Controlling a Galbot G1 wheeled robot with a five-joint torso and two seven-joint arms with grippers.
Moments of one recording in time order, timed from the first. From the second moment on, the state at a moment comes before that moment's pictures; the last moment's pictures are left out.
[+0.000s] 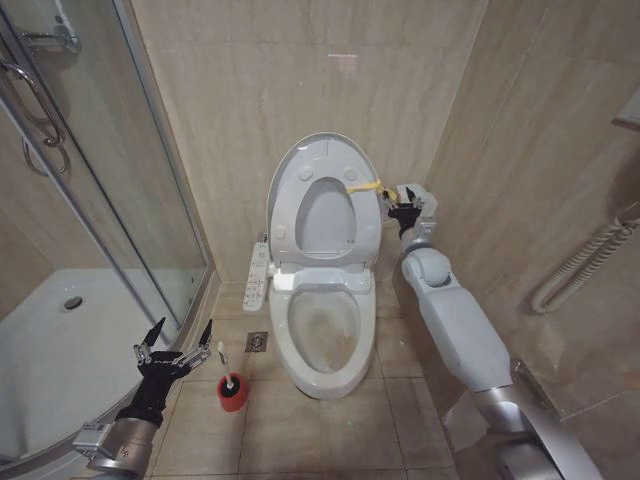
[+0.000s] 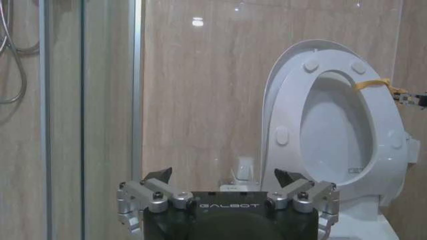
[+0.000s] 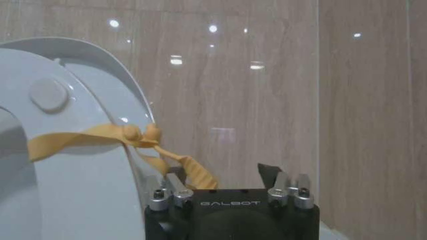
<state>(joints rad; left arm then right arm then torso) 1.65 -1.31 -0.72 -2.22 -0.36 -0.04 0.09 -0.46 1.23 0.30 1.36 0.34 -0.04 0.17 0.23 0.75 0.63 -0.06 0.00</state>
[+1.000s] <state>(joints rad) 1.65 -1.31 -0.72 -2.22 -0.36 -0.04 0.09 -0.46 1.21 0.32 1.38 0.33 -0.05 0.18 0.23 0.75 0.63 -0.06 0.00</state>
